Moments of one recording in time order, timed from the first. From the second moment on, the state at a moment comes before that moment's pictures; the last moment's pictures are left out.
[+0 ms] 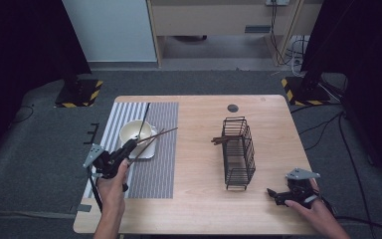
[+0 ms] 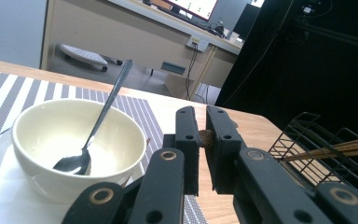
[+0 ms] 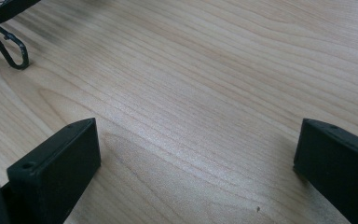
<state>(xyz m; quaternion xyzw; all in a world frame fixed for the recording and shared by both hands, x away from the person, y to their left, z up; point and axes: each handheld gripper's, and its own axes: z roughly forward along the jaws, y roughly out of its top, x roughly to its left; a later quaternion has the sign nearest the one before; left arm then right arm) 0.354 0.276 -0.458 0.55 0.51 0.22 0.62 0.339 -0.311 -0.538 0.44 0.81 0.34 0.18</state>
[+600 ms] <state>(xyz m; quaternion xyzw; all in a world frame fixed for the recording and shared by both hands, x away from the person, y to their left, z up) 0.341 0.298 -0.468 0.54 0.53 0.22 0.61 0.339 -0.311 -0.538 0.44 0.81 0.34 0.18</state>
